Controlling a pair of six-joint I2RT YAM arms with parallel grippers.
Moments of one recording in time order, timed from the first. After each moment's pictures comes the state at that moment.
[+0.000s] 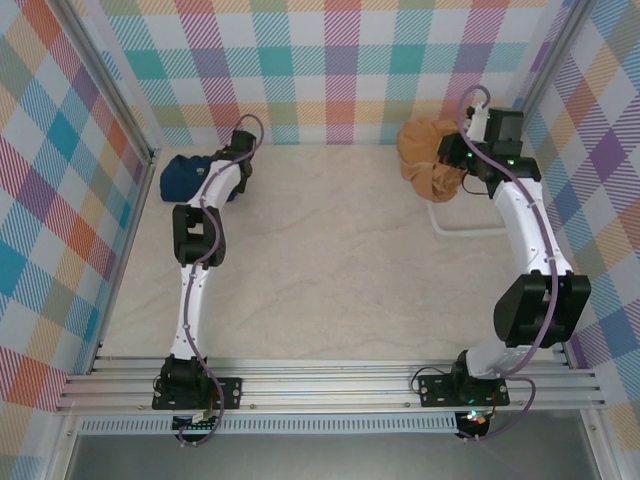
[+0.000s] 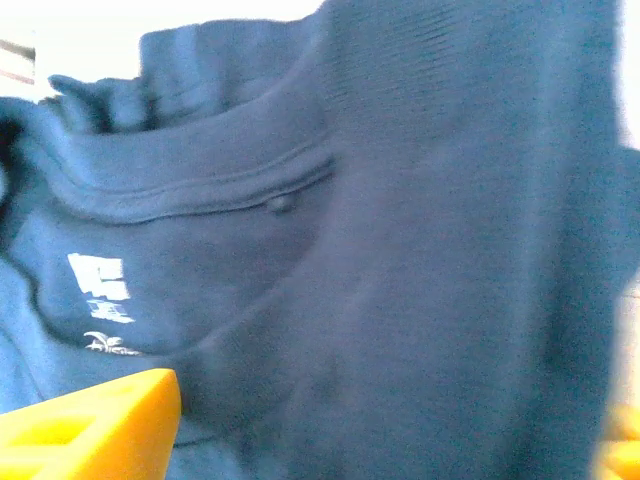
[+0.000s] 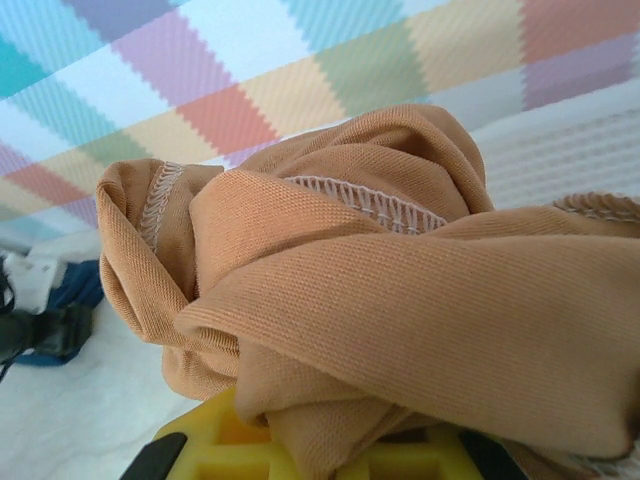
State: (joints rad) left arm -0.10 2.66 2.44 -0.83 -0.63 0.15; right arm 0.01 1.59 1.58 -0.55 -0.34 0.29
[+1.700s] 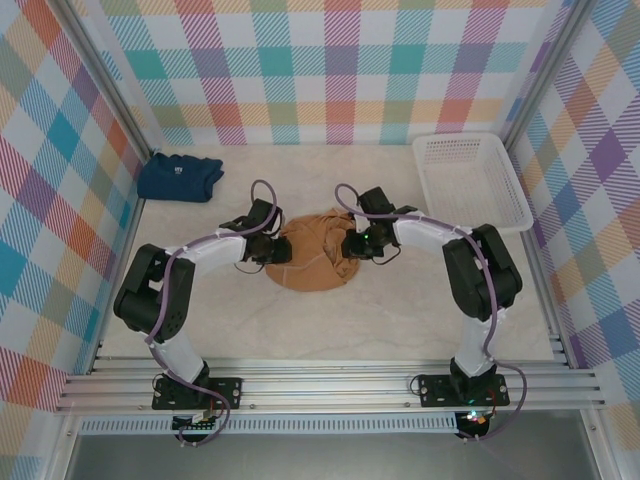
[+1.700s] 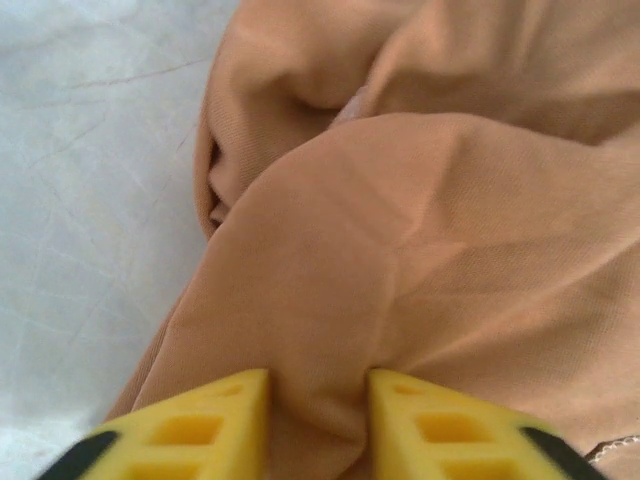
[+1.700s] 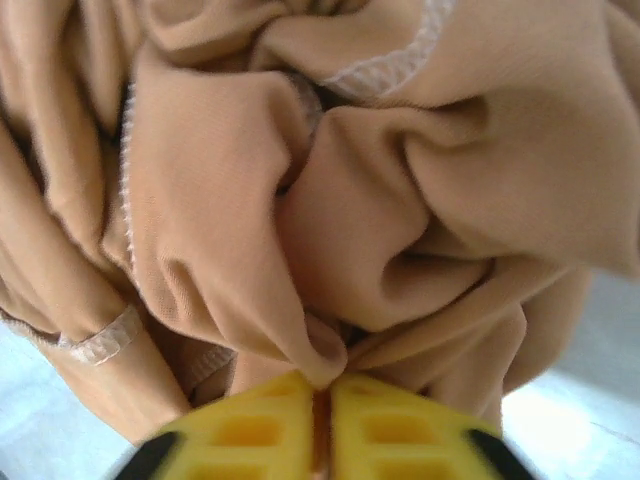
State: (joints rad) left arm -0.43 1.72 1.02 -0.37 0.11 -0.42; right arm 0.51 1.89 1.22 -0.48 -0.40 0.42
